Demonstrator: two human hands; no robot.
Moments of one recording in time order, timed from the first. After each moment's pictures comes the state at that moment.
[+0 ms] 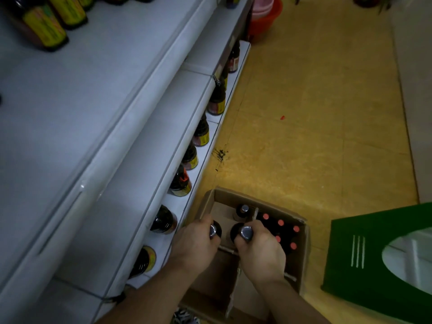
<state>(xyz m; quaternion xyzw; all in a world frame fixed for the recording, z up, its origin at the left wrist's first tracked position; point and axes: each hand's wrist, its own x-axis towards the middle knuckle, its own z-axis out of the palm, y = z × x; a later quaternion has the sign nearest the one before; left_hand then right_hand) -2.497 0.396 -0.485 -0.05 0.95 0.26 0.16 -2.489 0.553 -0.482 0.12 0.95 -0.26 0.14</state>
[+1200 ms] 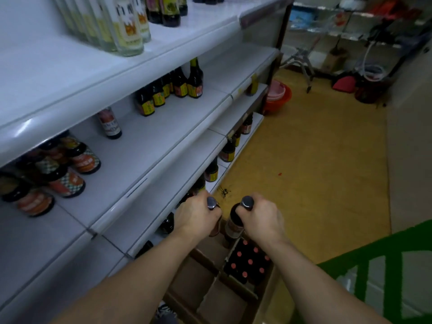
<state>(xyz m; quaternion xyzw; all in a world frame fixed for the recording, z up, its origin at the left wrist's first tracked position) -2.418 0.488 -0.205 -0.20 0.93 0.29 -0.03 -2.464 0.651 -0.193 -0.03 0.96 -0.28 0.08</state>
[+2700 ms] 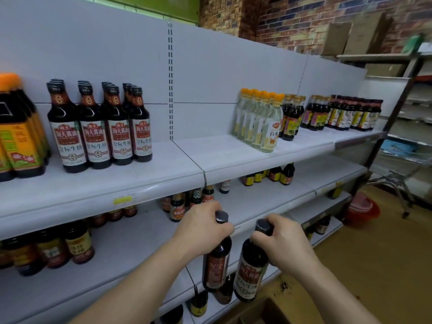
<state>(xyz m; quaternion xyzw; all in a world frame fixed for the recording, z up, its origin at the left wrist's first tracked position) -2.143 0.393 0.006 -0.30 0.87 0.31 -0.21 -2.262 0.559 0.015 -0.37 0.86 -0.35 0.04</state>
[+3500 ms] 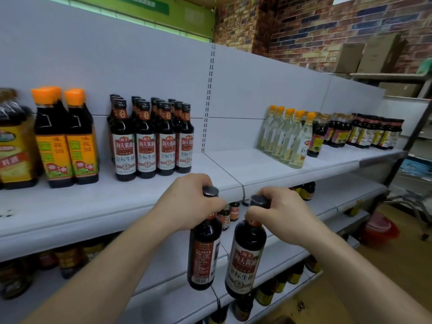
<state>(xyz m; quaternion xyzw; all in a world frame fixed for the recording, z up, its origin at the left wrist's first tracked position) -2.005 0.309 0.105 -0.30 0.87 0.31 -0.26 -2.159 0.459 0.113 -0.48 0.82 -0.31 0.05</state>
